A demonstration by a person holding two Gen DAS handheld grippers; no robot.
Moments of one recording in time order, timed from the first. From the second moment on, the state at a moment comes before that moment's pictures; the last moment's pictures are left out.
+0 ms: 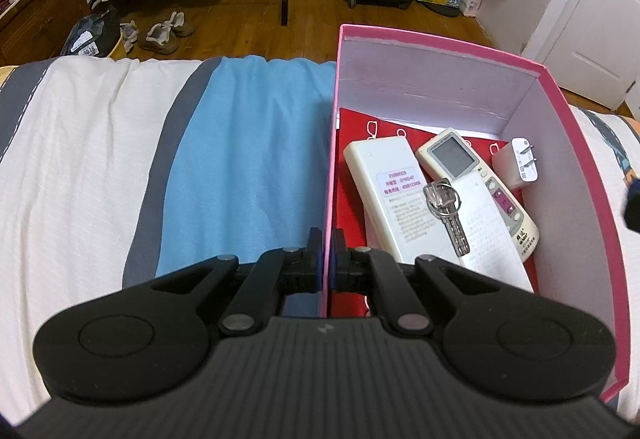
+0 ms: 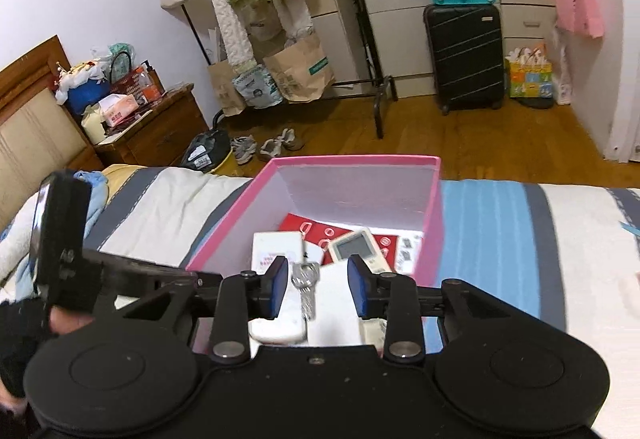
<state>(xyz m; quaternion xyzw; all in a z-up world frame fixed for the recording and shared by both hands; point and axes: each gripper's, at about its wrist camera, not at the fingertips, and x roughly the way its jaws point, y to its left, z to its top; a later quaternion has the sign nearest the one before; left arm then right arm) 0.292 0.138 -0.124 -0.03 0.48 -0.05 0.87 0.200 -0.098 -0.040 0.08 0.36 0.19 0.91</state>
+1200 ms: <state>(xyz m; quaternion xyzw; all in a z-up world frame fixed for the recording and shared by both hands) 0.082 0.047 -0.013 0.00 0.35 -0.09 0.93 0.020 -0.159 0.024 0.01 0.26 0.12 0.96</state>
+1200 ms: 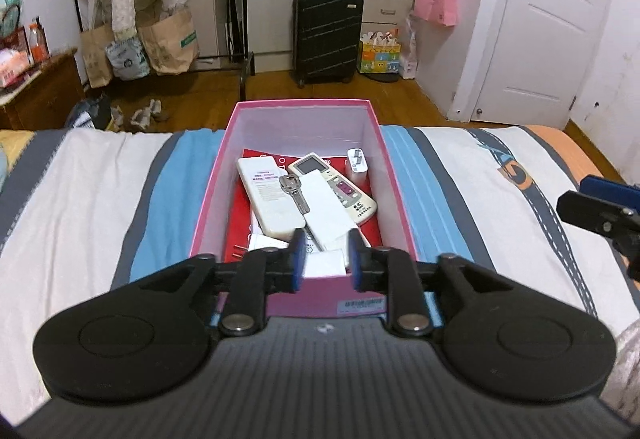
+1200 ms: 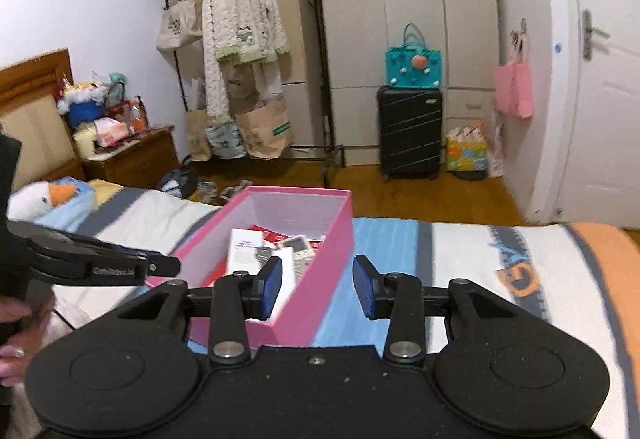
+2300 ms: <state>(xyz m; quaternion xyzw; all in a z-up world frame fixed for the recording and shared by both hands) 0.016 0.024 -0.013 0.03 0.32 -0.04 0.95 -0.016 -0.158 0.008 -0.02 0.23 0.04 0.97</state>
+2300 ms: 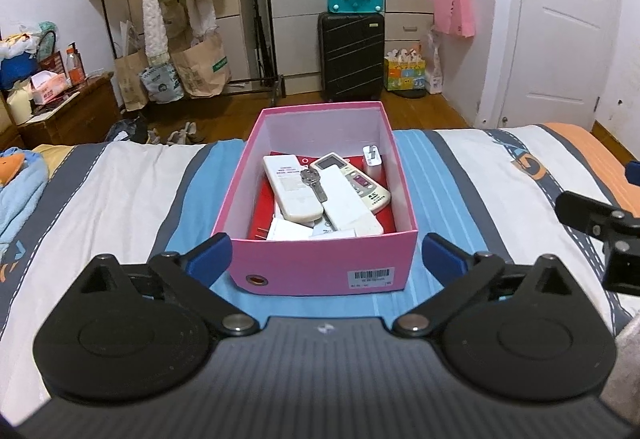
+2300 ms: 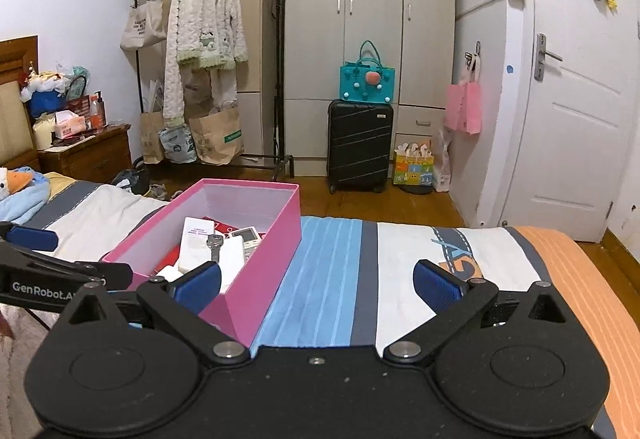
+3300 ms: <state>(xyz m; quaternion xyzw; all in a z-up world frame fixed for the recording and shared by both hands) 0.025 0.008 -0.032 0.04 0.34 -0.03 0.94 -0.016 -0.169 0.001 -0.01 0.25 0.02 0.97</state>
